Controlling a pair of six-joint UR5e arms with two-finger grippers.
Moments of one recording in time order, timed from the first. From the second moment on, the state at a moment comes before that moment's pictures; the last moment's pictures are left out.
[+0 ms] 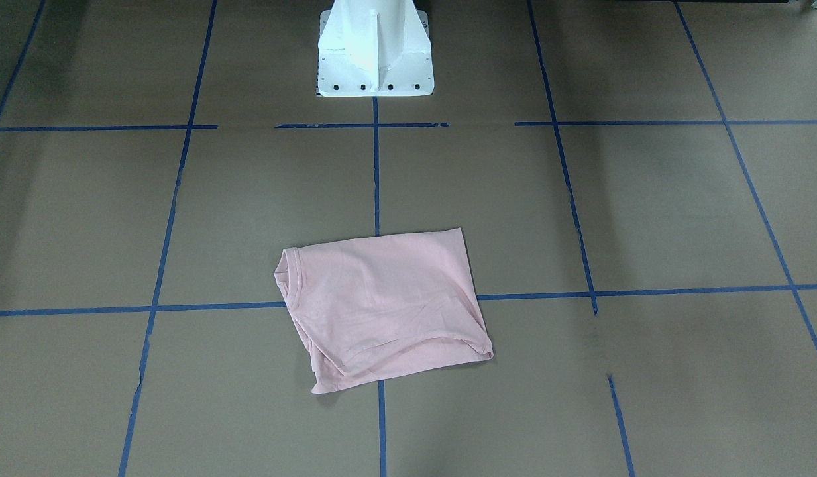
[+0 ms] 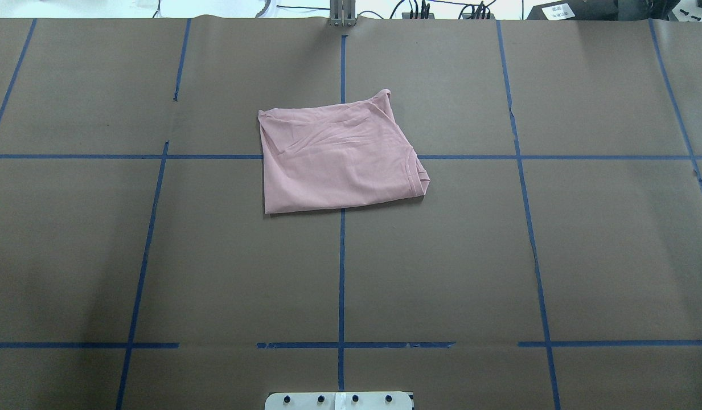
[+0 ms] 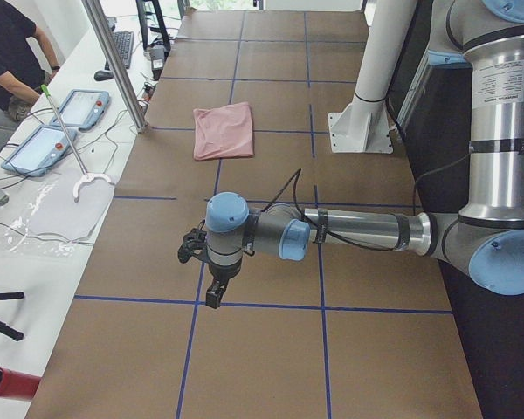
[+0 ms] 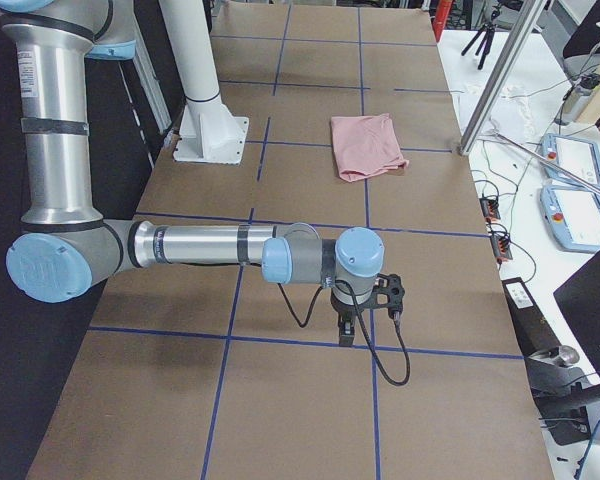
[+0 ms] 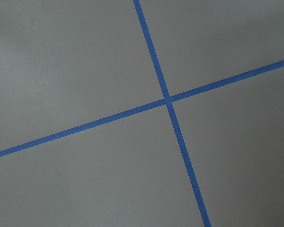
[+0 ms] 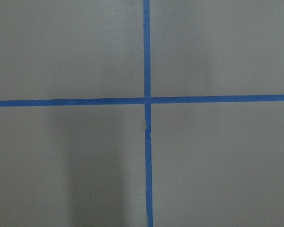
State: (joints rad) left arm -1.53 -1.49 -1.69 -1.72 -2.24 0.15; right arm 1.58 -1.58 1.64 -1.63 2.36 0.04
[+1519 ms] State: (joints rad) left arm -1.53 -1.48 -1.68 -1.67 -2.37 -0.02; right arm 1.57 -1.58 1.67 -1.65 2.36 0.03
